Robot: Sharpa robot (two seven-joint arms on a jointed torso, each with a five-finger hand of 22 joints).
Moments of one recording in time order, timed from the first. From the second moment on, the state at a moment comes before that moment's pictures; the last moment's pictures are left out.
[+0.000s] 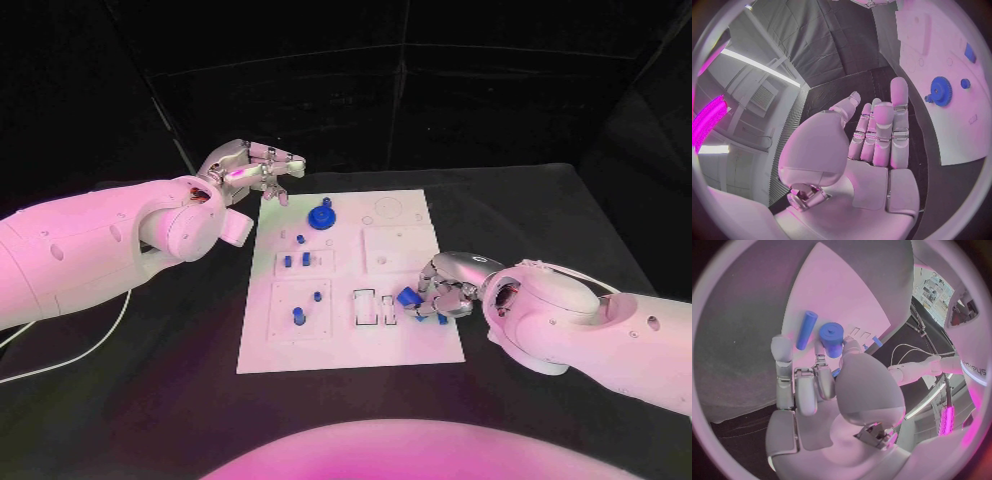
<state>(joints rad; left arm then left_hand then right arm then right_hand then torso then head) 1.26 -0.84 -0.08 1.37 -0.19 -0.21 0.26 1.26 -0.05 0.31 -0.03 0.05 1.02 0.18 0.10 0.07 1.06 0.11 0.27 0.09 1.29 0.02 1.08 0.65 0.16 1.27 0.11 0.58 0.62 1.04 -0.95 -0.07 1.83 -1.51 -0.21 -0.49 1.28 0.00 -0.17 0.28 0.45 0.92 0.09 0.46 0.20 1.43 0.02 1.41 1.31 1.47 -0.05 1.53 1.31 0.17 1.19 0.06 1.17 0.61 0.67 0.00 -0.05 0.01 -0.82</state>
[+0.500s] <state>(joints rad) 1.26 -0.84 -0.08 1.37 -0.19 -0.21 0.26 1.26 -0.05 0.31 -0.03 0.05 1.02 0.18 0.11 0.07 1.06 0.11 0.27 0.09 1.29 0.02 1.08 0.65 0.16 1.27 0.11 0.58 0.62 1.04 -0.93 -0.07 1.86 -1.41 -0.41 -0.43 1.30 0.01 -0.17 0.28 0.50 0.93 0.09 0.47 0.21 1.44 0.01 1.41 1.31 1.47 -0.05 1.53 1.31 0.17 1.19 0.06 1.17 0.61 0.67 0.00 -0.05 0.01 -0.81</state>
